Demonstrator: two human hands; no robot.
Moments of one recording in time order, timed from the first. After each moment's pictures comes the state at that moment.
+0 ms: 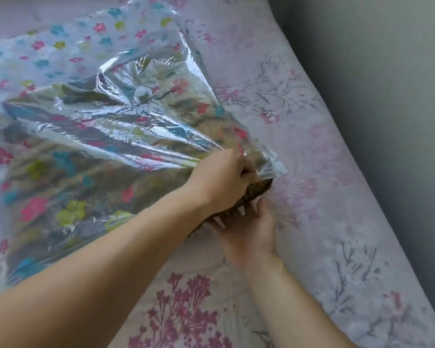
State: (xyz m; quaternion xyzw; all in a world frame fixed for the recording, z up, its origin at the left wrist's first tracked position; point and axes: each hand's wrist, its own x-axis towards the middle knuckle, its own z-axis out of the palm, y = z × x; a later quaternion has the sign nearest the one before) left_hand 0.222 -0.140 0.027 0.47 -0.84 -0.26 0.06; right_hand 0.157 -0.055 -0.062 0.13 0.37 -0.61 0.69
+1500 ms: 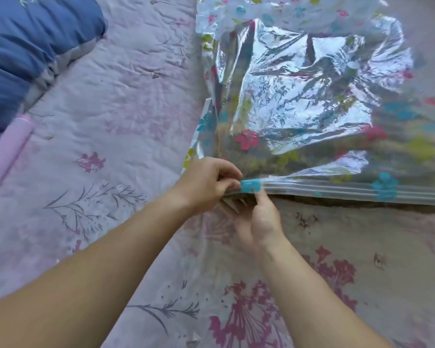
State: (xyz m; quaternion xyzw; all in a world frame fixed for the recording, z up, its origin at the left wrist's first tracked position) left_hand 0.603 -0.011 -0.005 0.67 -0.58 -0.38 0.26; right_hand 0.472 -0.004 -0.051 -0.02 0.48 -0.42 0.77
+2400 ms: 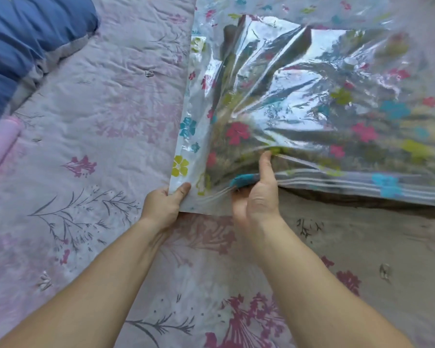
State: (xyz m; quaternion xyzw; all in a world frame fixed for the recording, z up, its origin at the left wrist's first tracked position) left_hand 0.653 0.016 -0.099 0.76 -0.14 -0.48 0.41; right_hand 0.496 -0.055 -0.043 0.01 0.45 -0.51 0.74
